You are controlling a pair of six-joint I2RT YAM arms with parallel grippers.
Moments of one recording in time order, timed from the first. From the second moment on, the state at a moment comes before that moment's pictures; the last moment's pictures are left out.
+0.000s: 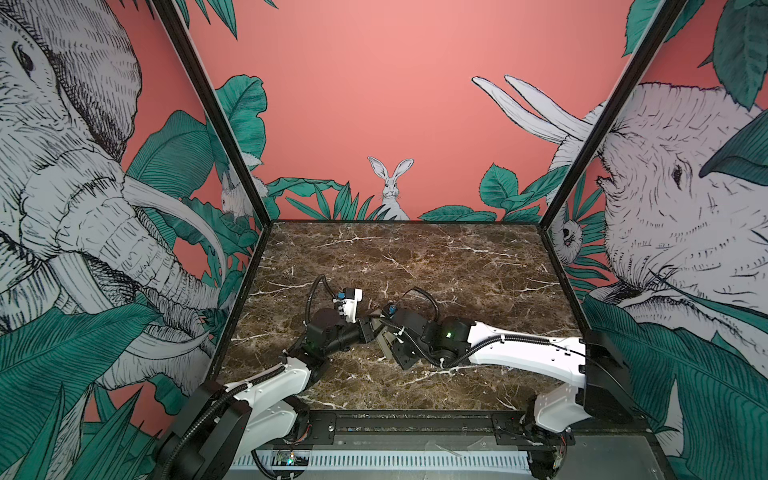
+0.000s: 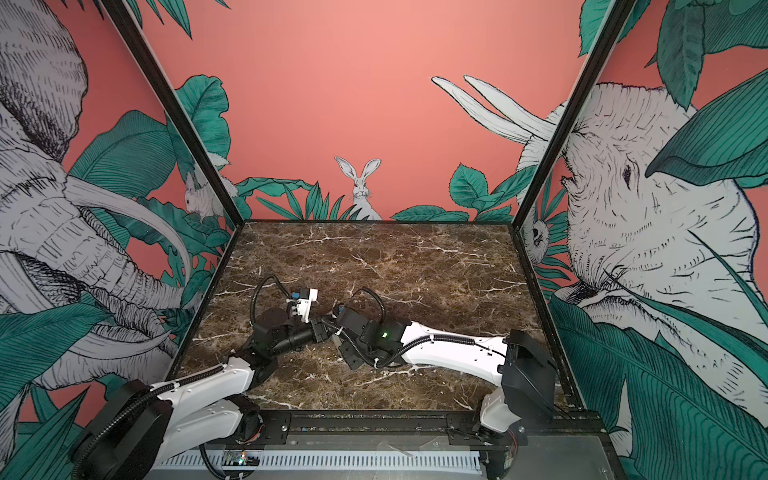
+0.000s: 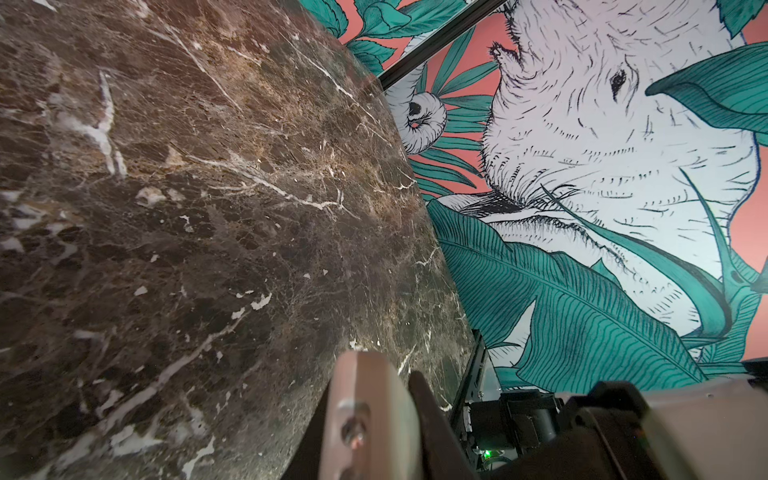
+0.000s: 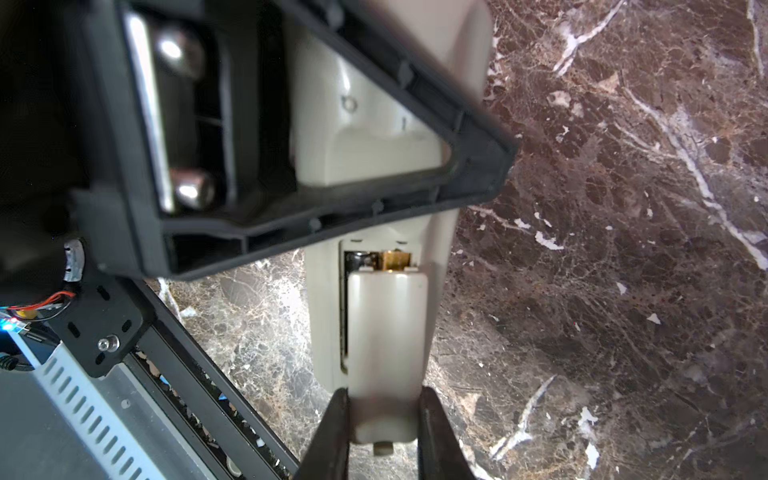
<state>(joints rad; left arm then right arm) -0.56 1.10 0.24 0.61 0.52 -0.88 1.18 1.55 1.16 -0.63 0.11 0.43</state>
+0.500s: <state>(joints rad) -0.56 1.10 0.23 0.61 0.51 -0.88 1.17 1.57 1.16 -0.61 0.09 0.42</state>
